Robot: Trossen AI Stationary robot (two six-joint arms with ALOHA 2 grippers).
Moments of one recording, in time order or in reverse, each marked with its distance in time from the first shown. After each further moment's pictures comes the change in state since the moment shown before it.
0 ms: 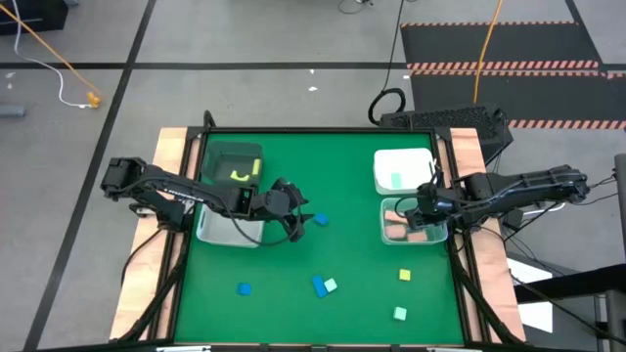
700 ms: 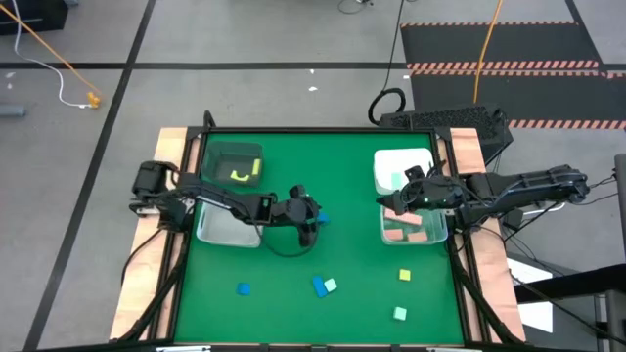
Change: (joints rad) left arm 0.018 0.259 0.000 0.238 0.020 0.221; right arm -0.001 0.003 0.000 0.627 0.313 -0.193
